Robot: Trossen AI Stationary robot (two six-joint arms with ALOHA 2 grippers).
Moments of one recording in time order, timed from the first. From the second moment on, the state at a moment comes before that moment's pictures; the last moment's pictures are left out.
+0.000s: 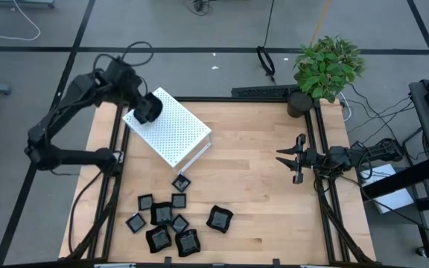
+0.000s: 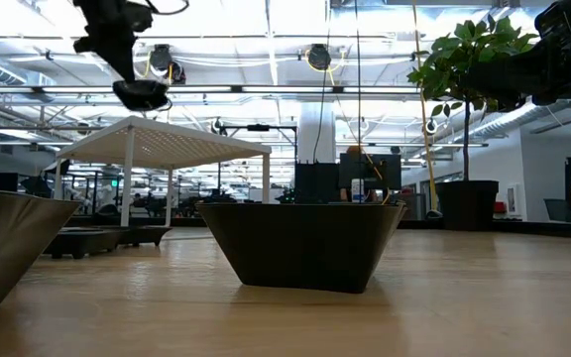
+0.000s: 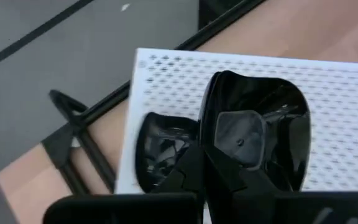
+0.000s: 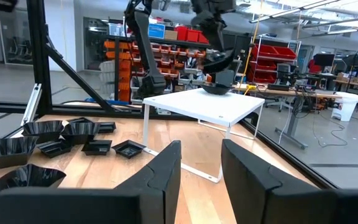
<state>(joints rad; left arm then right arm) 0.81 1.13 1.40 -1.25 -0.08 -0.09 0.25 0.04 0.02 0.13 0.39 -0.12</state>
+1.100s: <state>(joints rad) 1.00 1.31 1.42 -1.36 -0.10 -0.10 0.25 0.04 0.02 0.13 0.39 -0.12</state>
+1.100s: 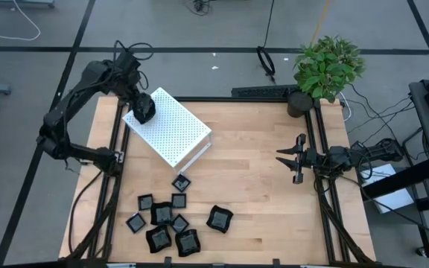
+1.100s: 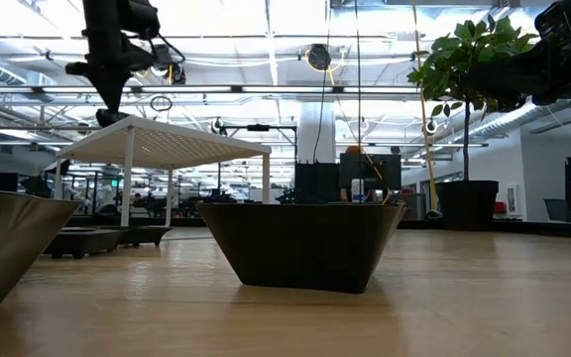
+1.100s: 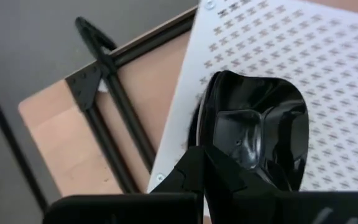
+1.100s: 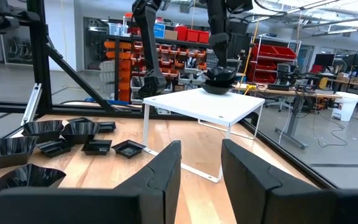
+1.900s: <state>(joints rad) 0.99 1.37 1.42 -1.44 -0.12 -0.17 0.25 0.04 0.02 0.13 0.39 -0.12</state>
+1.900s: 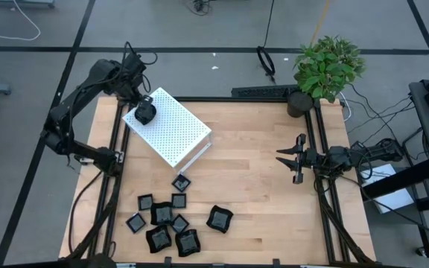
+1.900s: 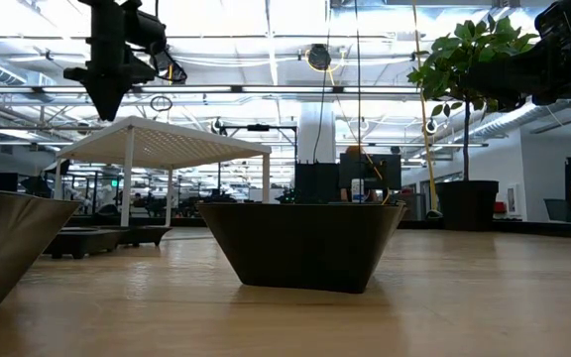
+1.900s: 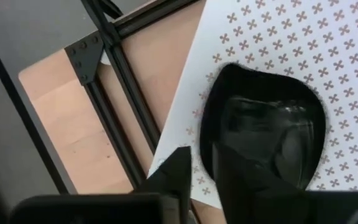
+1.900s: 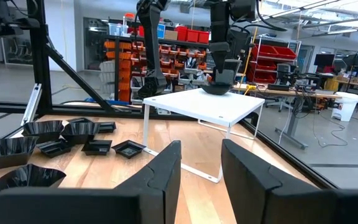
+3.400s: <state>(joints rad) 0.31 0.44 0.97 -0.87 0.31 -0.46 0.25 0.04 0.02 0.13 0.39 -0.12</state>
